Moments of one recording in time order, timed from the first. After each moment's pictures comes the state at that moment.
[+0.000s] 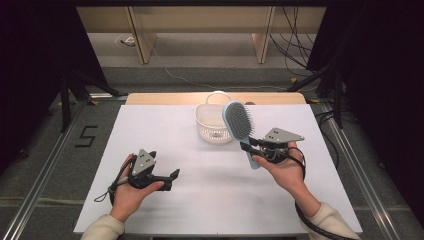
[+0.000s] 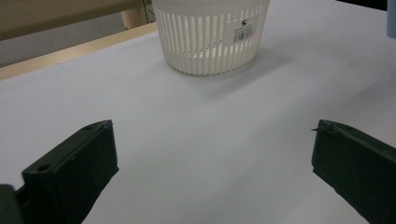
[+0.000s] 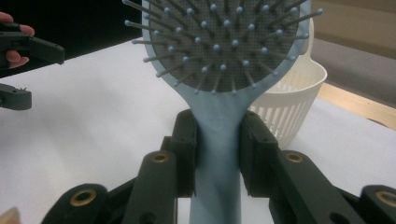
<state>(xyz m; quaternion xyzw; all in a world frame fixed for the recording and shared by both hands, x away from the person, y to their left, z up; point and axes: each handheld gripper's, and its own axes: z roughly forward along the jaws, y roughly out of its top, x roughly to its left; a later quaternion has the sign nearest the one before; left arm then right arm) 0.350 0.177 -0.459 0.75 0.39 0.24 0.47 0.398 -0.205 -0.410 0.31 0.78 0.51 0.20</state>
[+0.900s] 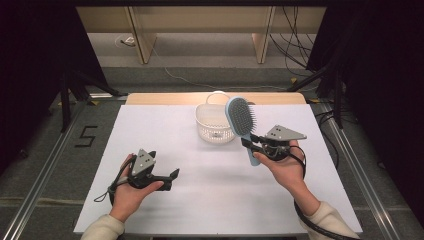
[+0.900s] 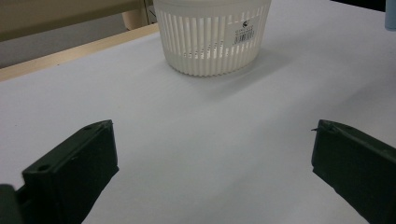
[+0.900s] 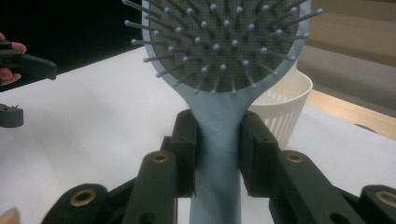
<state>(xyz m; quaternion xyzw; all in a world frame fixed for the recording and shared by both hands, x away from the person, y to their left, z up) 0.349 0.177 -0.458 0.75 0.39 0.24 0.48 0.400 -0.207 -0.405 0.32 0.76 0.52 0.21</state>
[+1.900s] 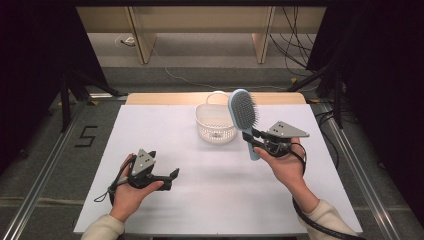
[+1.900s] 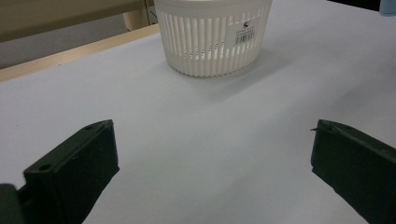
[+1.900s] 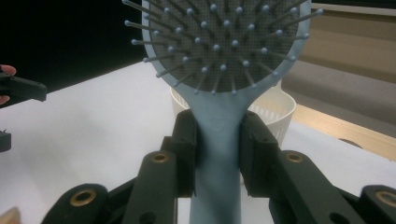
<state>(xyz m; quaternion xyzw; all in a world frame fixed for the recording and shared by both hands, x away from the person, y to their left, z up) 0.349 0.178 -0.458 0.75 0.39 0.24 0.48 0.404 -0.207 -0.397 0.33 0.74 0.54 0.23</state>
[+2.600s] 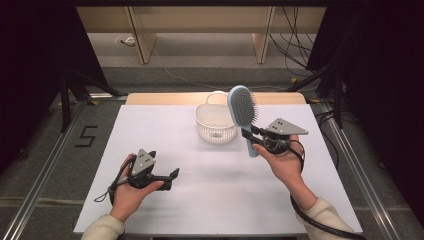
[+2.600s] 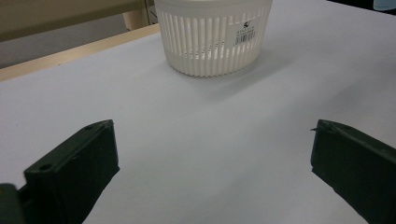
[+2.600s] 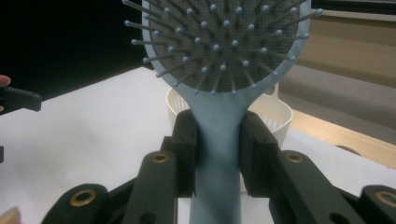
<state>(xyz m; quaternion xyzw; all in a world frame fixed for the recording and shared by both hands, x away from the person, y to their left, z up) 0.350 0.178 -0.459 0.75 0.39 0.24 0.48 0.410 -0.203 -0.394 0.33 0.73 0.54 0.24</state>
